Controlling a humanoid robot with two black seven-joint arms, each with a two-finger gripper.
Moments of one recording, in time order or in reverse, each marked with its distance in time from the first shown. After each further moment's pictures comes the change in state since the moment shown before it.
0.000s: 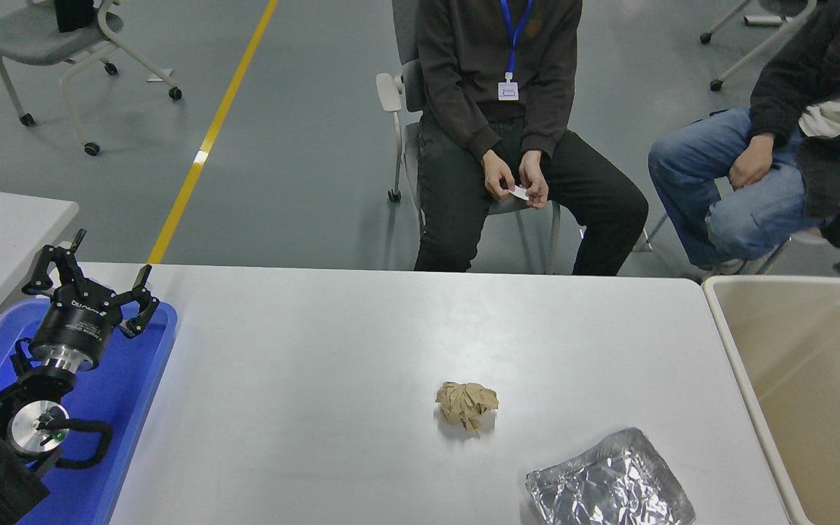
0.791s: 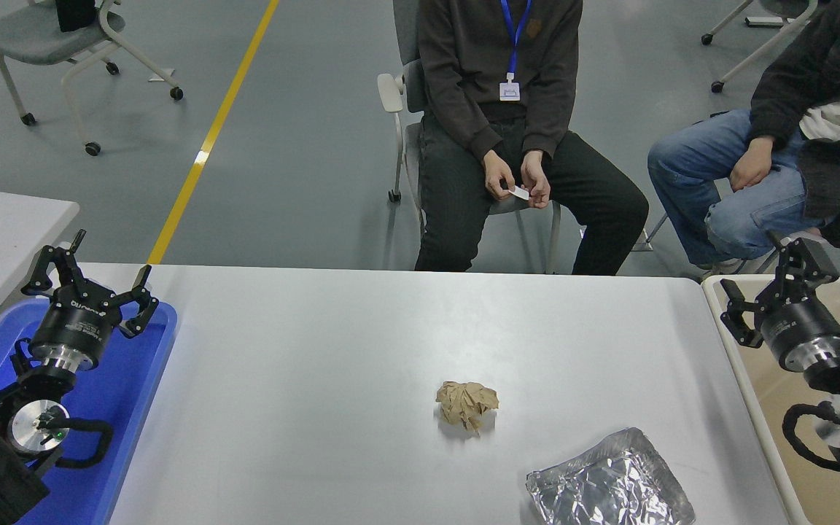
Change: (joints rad) left arm 0.000 0.000 0.000 0.000 0.000 -0.001 0.000; right arm -0.157 0.321 0.325 -0.021 0.012 0.001 0.093
